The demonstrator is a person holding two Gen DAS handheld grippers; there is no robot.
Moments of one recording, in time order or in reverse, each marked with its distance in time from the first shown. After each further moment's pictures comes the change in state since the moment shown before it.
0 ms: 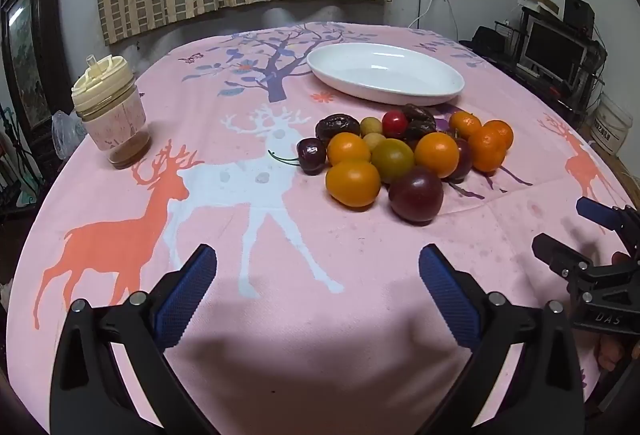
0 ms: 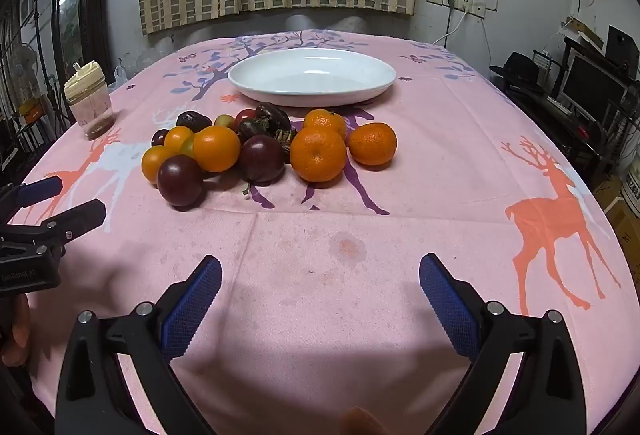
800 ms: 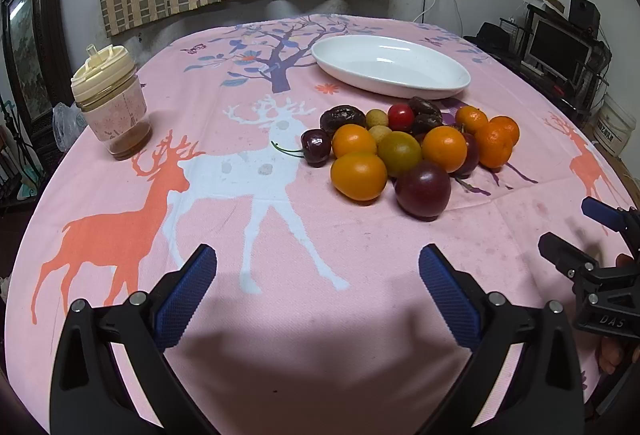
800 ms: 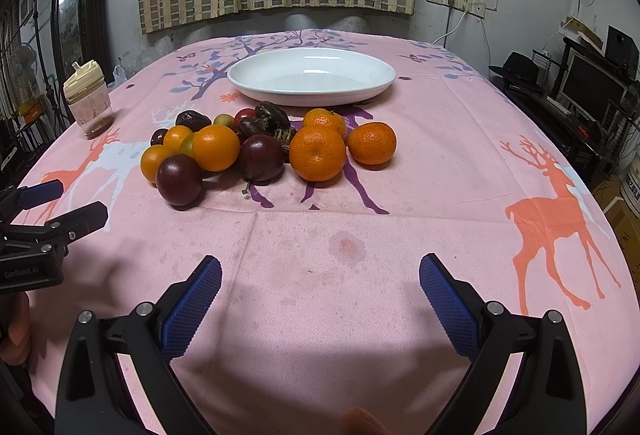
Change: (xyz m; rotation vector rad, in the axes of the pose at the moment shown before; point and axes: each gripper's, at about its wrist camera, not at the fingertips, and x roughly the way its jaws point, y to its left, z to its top) left arm 0.006 0.004 -0.002 -0.014 0.036 0.003; right arm 0.000 0.000 0.000 0.001 -0.001 0.000
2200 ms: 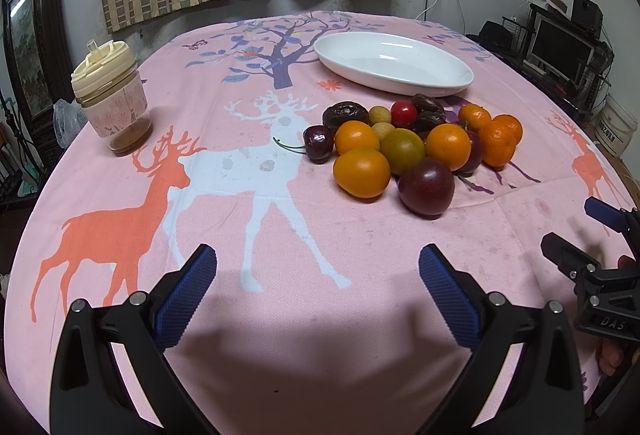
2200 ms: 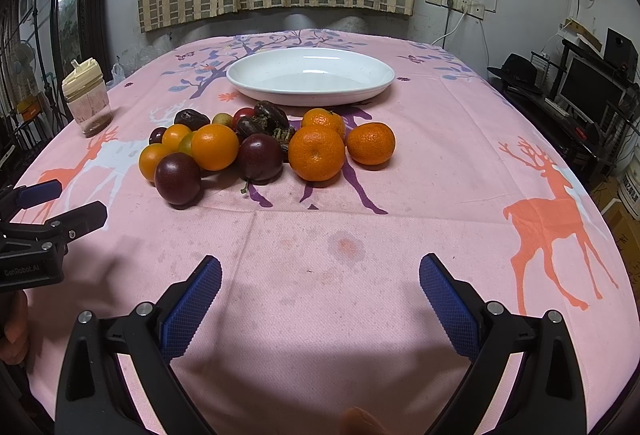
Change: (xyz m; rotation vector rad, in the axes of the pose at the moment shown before) left arm 0.003 0.002 -0.002 -0.002 0.008 0.002; right arm -0.001 0.001 0.000 -0.004 0.000 -0.004
